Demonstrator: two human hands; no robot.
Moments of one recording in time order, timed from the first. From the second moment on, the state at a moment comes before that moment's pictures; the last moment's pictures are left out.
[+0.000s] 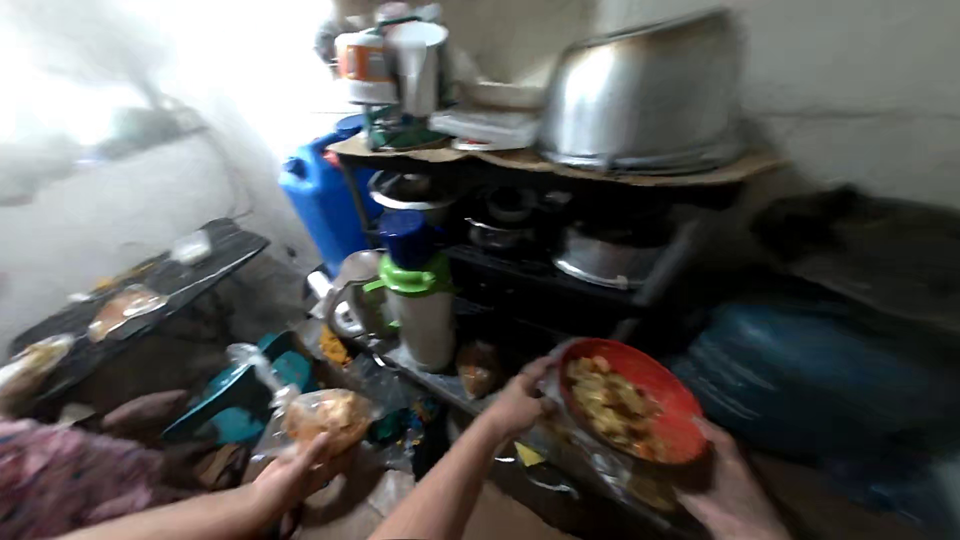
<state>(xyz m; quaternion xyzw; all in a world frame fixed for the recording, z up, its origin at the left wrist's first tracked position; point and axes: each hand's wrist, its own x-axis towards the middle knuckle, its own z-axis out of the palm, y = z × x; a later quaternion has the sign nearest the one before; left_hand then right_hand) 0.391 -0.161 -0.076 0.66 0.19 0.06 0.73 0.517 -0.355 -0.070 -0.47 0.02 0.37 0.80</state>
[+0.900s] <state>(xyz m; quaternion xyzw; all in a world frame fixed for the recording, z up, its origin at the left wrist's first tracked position) 0.394 -0.188 -0.046 0.76 0.17 0.14 0.61 0.538 -0.361 -0.052 -0.59 -0.08 0.27 0.76</state>
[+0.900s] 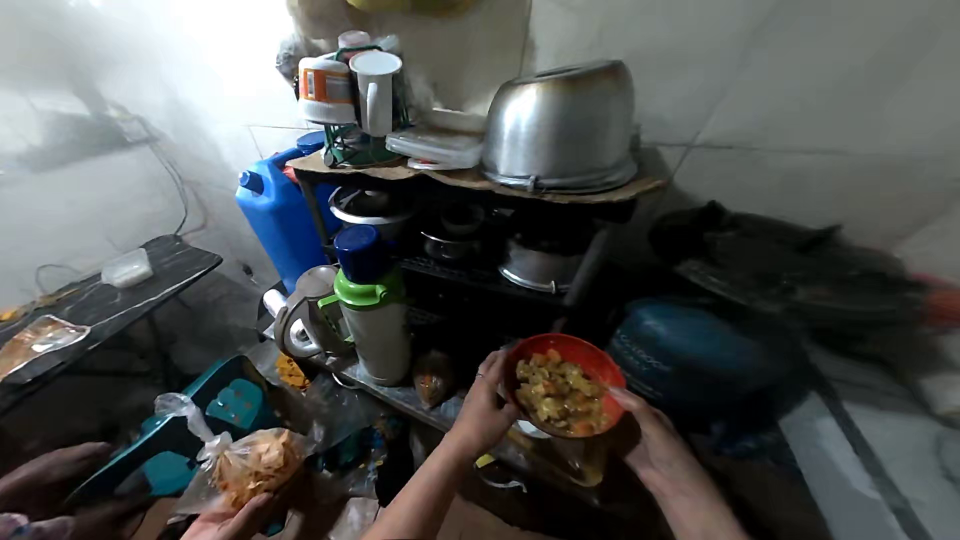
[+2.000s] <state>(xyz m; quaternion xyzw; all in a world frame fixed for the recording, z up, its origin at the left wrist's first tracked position) 0.394 -0.188 -0.085 0.65 0.26 0.10 0.71 0.508 -0.294 -0.019 -0.89 -0.33 0.17 0.27</state>
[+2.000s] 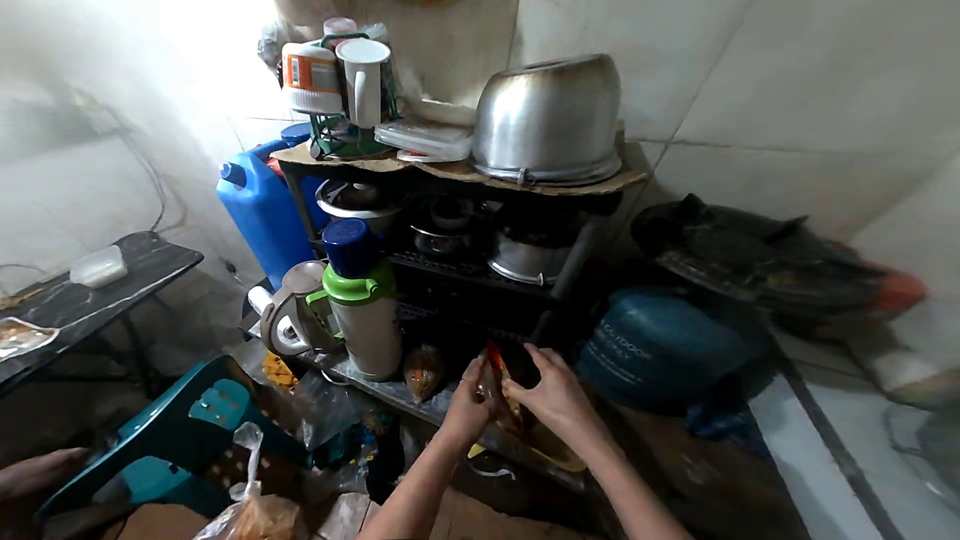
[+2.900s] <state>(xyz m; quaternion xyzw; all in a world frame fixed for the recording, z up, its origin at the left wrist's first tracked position) 0.380 -0.172 -0.098 0.69 0.29 0.09 0.66 0.577 -0.353 -0.094 -0.70 -0.18 0.31 0.62</state>
